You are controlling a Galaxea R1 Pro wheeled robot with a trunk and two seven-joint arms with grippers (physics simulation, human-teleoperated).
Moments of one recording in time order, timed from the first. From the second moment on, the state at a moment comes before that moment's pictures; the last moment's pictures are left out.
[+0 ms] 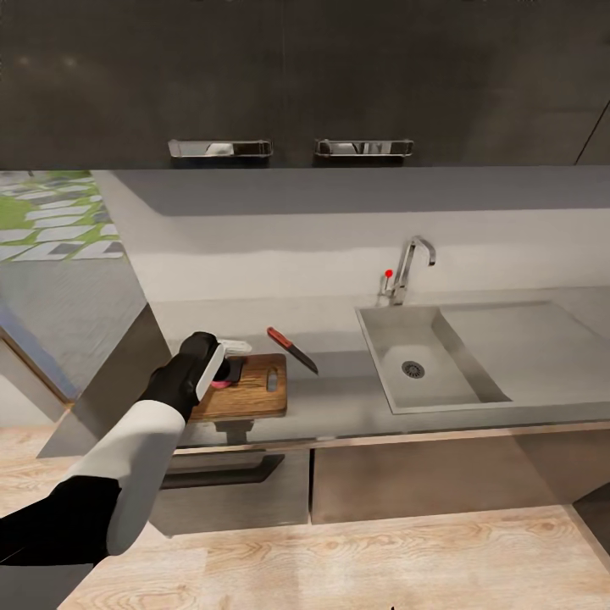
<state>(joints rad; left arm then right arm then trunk) -1.08 -0.07 -0.06 -0.68 0.02 0.99 0.11 -0.33 0.04 -0.12 -0.02 0.06 -0.63 -0.09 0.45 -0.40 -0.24</state>
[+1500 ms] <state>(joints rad) -1.08 -0.07 -0.06 -0.83 0.02 1.00 0.11 -0.33 0.04 -0.12 -0.02 0.06 -0.63 -0.09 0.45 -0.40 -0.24</state>
